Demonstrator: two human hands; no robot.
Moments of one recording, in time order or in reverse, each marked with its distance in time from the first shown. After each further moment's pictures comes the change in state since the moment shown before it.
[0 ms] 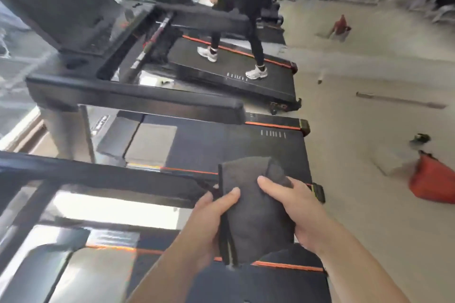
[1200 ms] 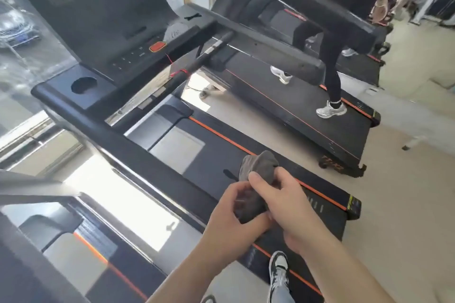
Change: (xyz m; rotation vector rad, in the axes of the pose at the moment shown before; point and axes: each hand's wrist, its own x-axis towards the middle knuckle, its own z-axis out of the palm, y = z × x) left_hand 0.333 0.225 0.125 0.338 0.391 0.392; right_hand 0.381 -0.294 0.013 -0.335 -0.275 -0.061
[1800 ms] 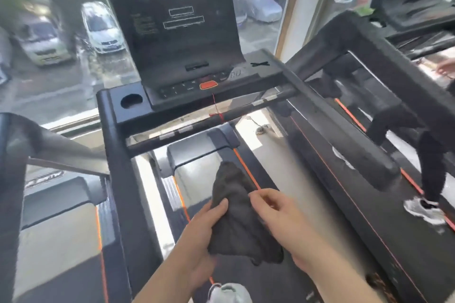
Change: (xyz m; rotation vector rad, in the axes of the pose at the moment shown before) left_hand 0.194 0.082 0.035 -0.890 0.516 -0.140; right_hand 0.234 -0.130 -0.061 -0.472 -0.548 -0.145
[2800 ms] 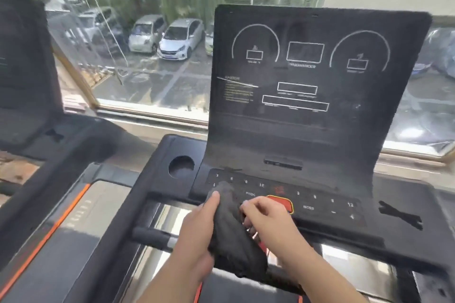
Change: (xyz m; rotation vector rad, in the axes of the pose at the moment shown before) left_hand 0.313 0.262 0.023 -0.409 0.807 0.317; right_hand 0.455 -0.215 0.074 -0.294 -0.644 -0.173
